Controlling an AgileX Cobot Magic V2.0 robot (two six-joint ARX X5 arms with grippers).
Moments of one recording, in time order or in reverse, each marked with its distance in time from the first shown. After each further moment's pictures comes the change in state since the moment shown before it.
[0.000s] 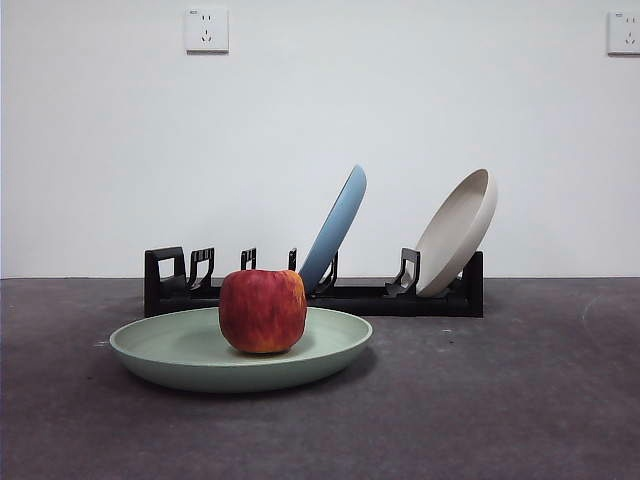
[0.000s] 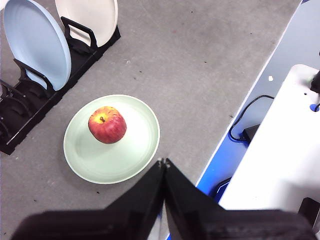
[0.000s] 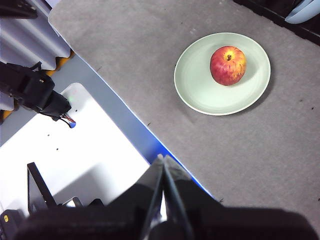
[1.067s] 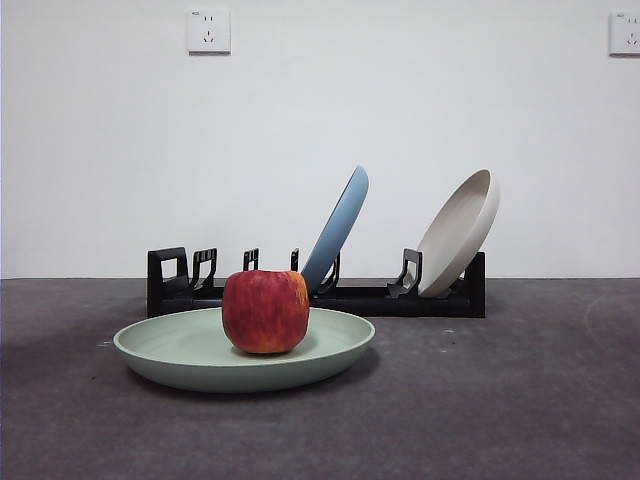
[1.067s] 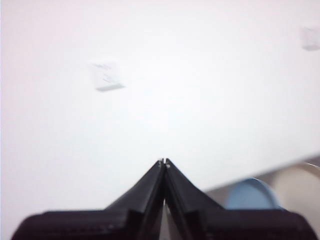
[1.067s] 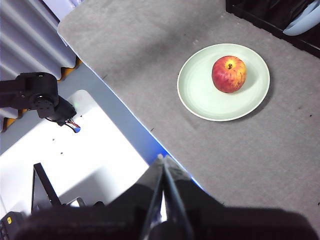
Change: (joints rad) left arm 0.686 -0.467 -0.620 1.078 0.006 0.218; right arm 0.000 -0.052 0.000 0.000 0.000 0.000
